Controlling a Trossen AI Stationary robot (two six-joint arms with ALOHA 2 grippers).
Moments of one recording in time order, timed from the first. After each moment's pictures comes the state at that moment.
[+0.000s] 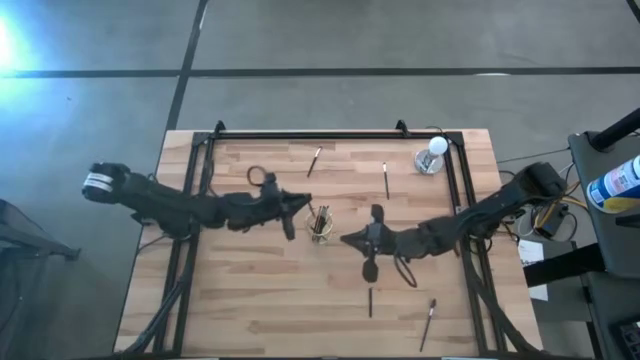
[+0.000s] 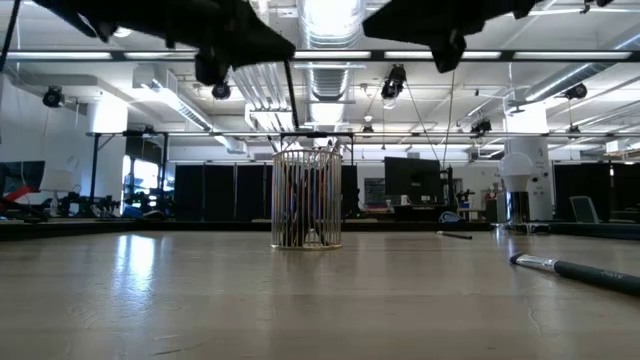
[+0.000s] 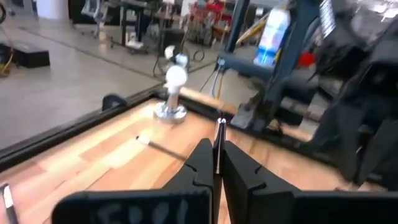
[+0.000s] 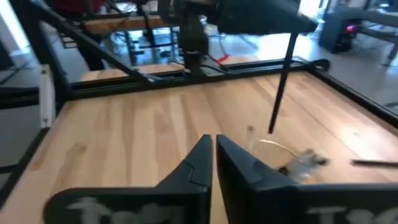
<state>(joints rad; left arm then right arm) -0.14 1.24 0.63 0.56 -0.50 -0.29 0.40 1.43 0.75 0.40 0.56 0.24</state>
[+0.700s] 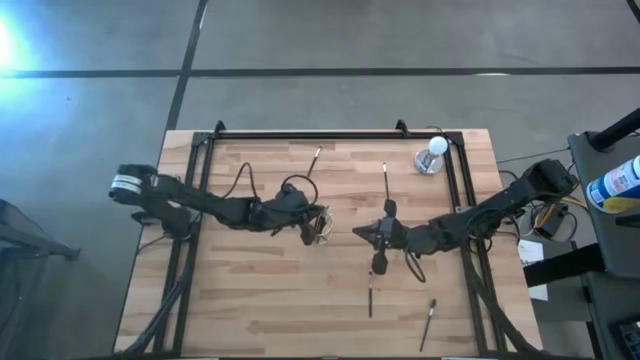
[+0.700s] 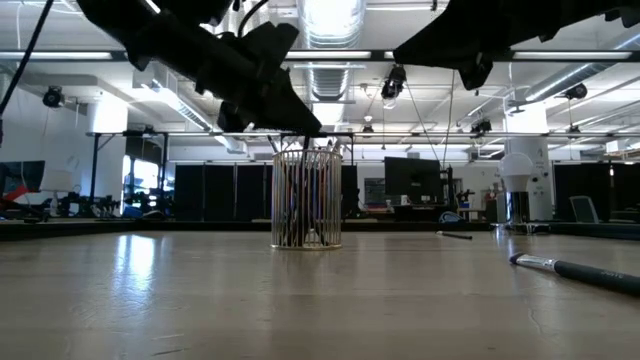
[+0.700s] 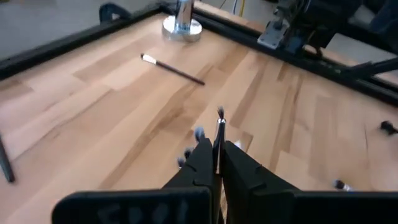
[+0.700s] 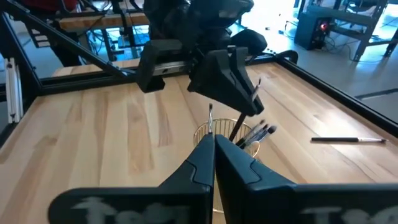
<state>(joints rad) -0.09 1.50 0.77 0.33 -0.42 -0.42 0.40 1.32 0.61 0.41 0.63 0.25</state>
